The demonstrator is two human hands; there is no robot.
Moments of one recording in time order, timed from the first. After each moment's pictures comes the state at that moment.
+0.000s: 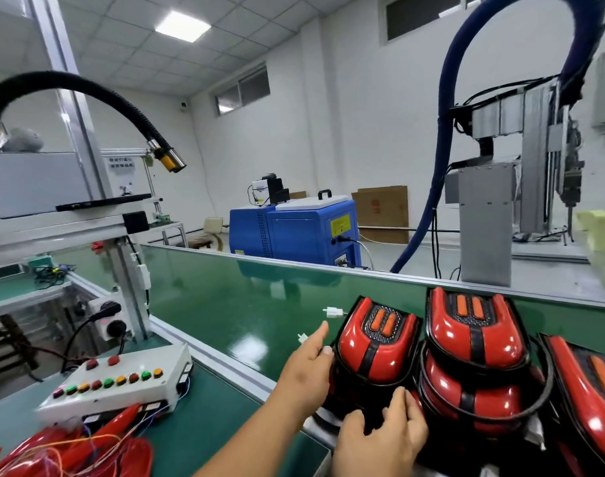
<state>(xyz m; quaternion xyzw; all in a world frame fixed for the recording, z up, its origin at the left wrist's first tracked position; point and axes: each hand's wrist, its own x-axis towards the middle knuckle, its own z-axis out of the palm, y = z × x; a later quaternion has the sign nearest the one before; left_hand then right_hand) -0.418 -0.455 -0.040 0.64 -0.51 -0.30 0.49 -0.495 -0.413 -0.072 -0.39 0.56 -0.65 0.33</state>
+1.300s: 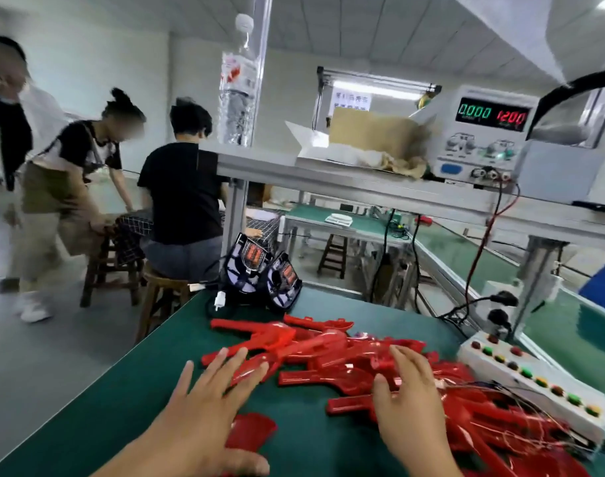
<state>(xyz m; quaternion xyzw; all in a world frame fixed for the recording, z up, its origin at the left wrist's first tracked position) -0.201 0.119 -0.093 0.97 -0.23 -0.02 0.03 -0.231 -0.151 -0.056 -0.91 0.08 -0.27 0.30</state>
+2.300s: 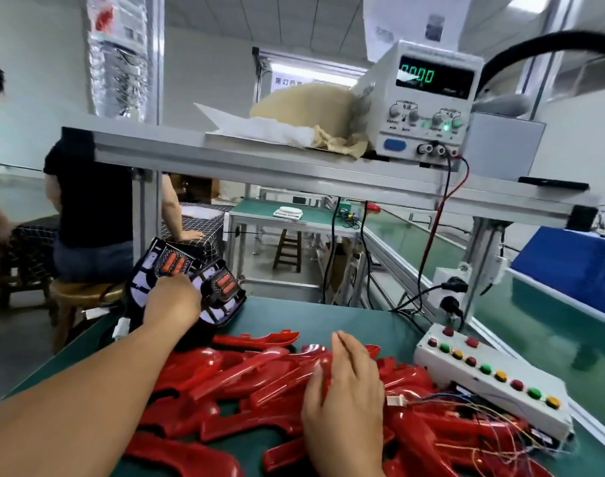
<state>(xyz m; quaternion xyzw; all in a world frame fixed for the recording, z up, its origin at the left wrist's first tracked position) 0.029 0.043 -0.034 0.96 0.07 0.16 0.22 -0.172 -0.143 -0.067 -0.88 0.12 -0.43 0.17</state>
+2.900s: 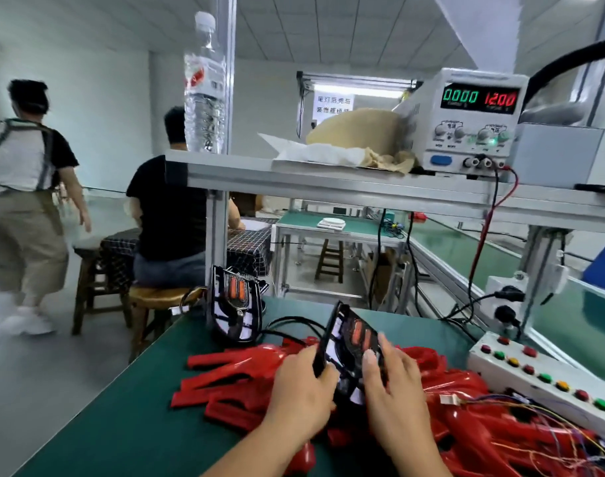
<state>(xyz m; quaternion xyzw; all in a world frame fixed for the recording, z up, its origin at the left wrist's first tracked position) -0.153 -0.018 -0.053 0.83 -0.11 0.08 0.55 -0.183 -0.148 -0.060 -0.87 0.09 -0.24 0.42</state>
